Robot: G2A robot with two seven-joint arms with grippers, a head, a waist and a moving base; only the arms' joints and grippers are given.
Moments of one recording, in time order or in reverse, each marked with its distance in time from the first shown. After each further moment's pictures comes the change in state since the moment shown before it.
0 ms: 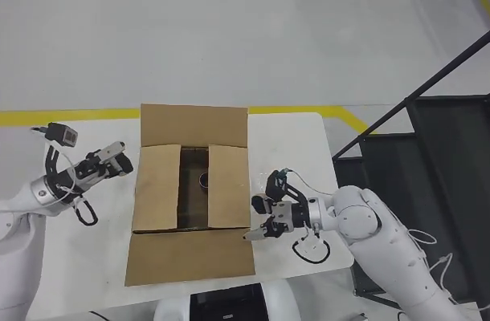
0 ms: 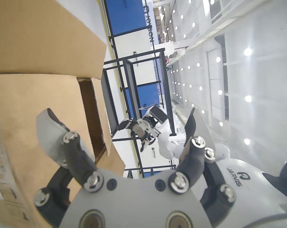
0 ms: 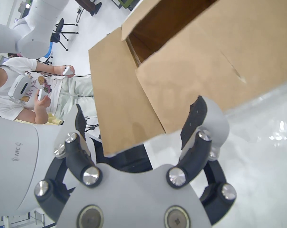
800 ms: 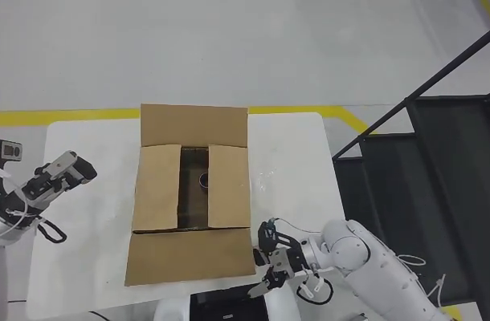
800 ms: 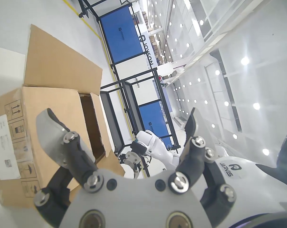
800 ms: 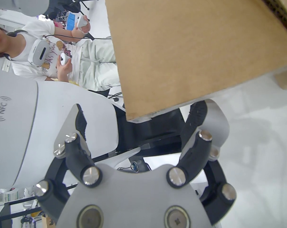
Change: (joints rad) left arm 0.214 0.010 -0.220 -0.150 -0.036 -0.055 0.068; right arm -0.126 0.034 -0.124 0.010 0.085 -0.136 0.091
